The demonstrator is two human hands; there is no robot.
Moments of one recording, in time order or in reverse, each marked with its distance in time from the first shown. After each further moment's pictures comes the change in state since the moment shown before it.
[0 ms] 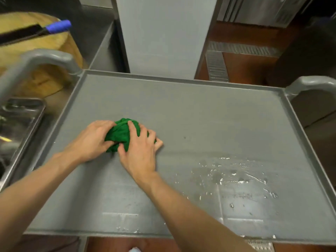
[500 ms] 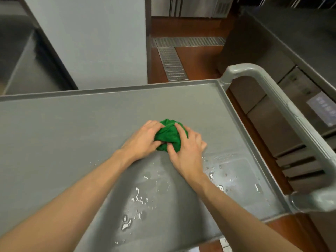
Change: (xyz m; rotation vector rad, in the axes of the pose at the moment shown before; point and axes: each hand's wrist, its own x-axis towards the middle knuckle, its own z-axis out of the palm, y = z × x) left_hand 0.156 0.230 0.099 -0.326 -0.055 0.372; right_hand -0.001 0.257 -0.115 -0.102 0.195 0.283
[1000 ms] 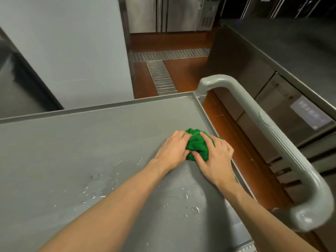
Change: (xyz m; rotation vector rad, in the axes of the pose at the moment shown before) left_hand 0.104 0.107 0.089 0.019 -0.035 0.094; right_hand 0.033 0.154 -0.066 -0.102 0.038 -0.032
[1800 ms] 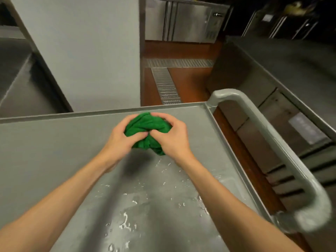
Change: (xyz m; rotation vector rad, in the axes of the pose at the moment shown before) left_hand -0.105 -0.068 -0.158 -0.863 0.387 -0.340; right_hand 0.057 -0.213 -0.036 0.967 -0.137 0.144
